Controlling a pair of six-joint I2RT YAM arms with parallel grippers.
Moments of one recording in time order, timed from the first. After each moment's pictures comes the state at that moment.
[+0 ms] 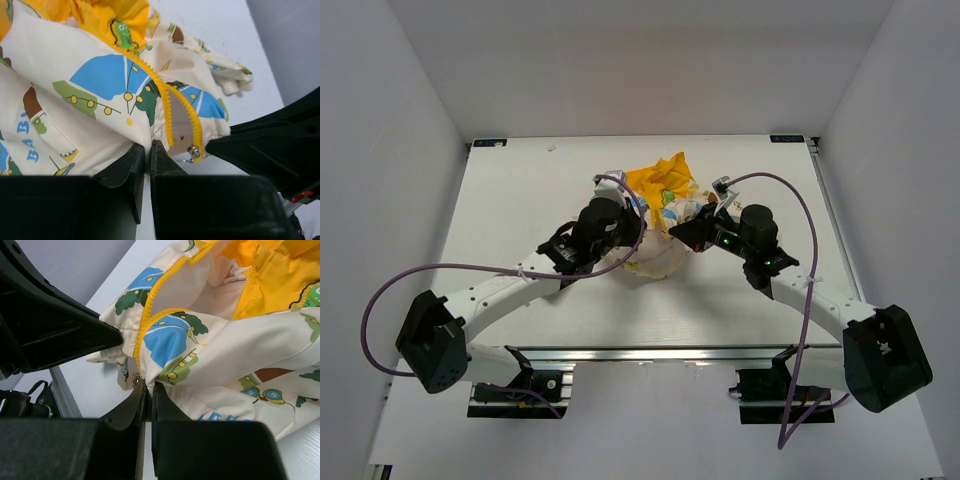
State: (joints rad) left arm -0.79 1.34 1.00 -0.07 -0.24 -0.59; right arm 0.49 1.22 0.63 0.44 -0.48 0.47
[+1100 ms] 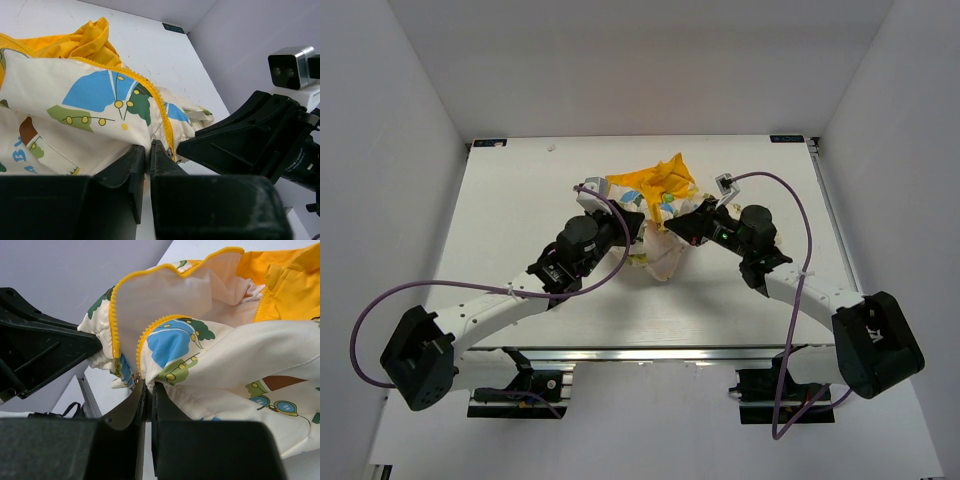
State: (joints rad) left arm -0.79 1.21 0.76 0.37 -0.25 -0.58; right arm 0.49 1.30 0.62 0.65 -0.49 0.68
